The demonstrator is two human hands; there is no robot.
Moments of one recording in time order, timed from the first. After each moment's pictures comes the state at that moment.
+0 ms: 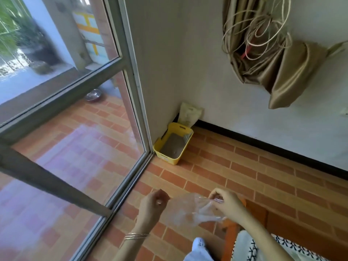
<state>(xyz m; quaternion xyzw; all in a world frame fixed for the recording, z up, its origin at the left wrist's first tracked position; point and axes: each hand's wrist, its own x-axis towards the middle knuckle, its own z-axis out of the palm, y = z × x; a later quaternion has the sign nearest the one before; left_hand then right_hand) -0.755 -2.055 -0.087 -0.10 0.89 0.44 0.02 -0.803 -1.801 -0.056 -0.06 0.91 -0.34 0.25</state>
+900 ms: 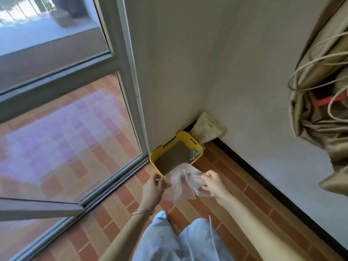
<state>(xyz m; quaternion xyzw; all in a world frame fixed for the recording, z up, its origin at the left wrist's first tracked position) -1.146 -2.030 -0.135 -0.40 0.74 0.54 0.06 -1.260 -1.864 -0.109 0.06 0.82 -0.42 0.38</state>
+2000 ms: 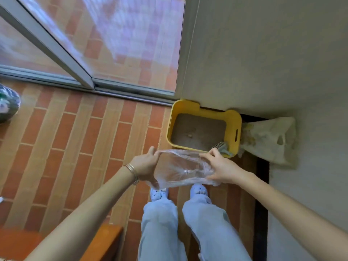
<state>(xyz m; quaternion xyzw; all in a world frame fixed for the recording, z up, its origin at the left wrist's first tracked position) -1.259 -1.926 -0.404 -0.43 0.78 0.32 0.32 -1.522 -1.876 -0.399 -0.67 0.59 0.16 0.42</state>
